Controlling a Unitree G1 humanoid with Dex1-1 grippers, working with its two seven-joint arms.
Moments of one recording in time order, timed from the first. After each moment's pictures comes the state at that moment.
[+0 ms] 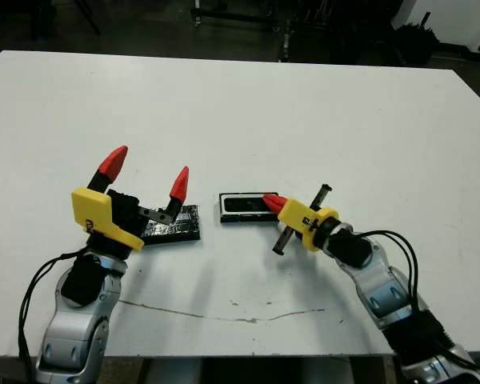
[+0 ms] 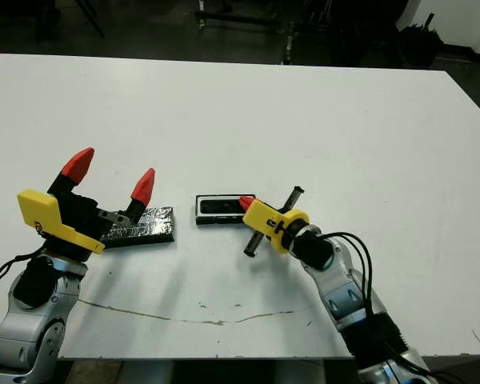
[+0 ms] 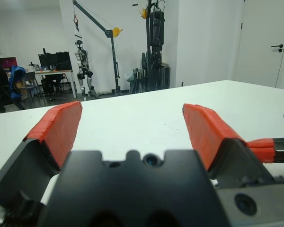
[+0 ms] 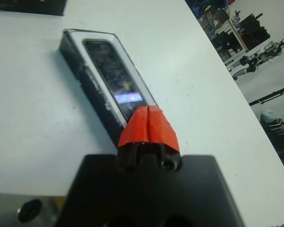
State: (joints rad) left arm 0.03 0.23 0.02 -0.34 -0.19 0.00 -0.23; right arm -0.25 -0.39 0.35 0.10 -0.29 -0.02 0.46
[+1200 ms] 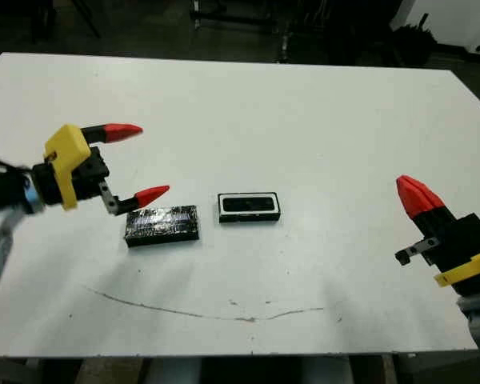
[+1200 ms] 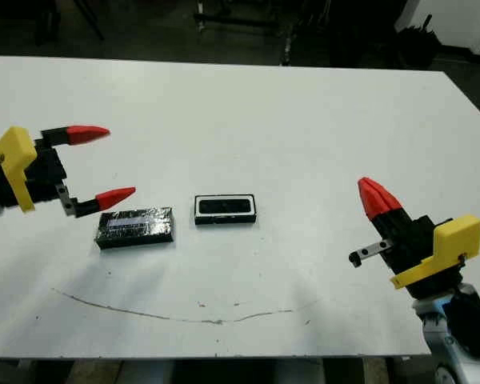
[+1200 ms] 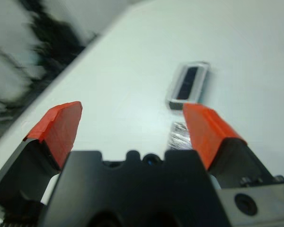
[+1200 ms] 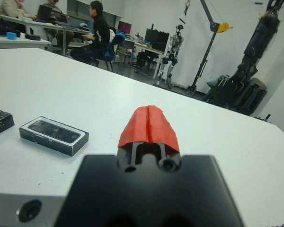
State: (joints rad) left arm -0.54 0.82 -0.06 0.27 -0.35 0.13 -1.37; right arm 0.26 -0.41 -0.26 -0.55 0.36 0.14 0.40
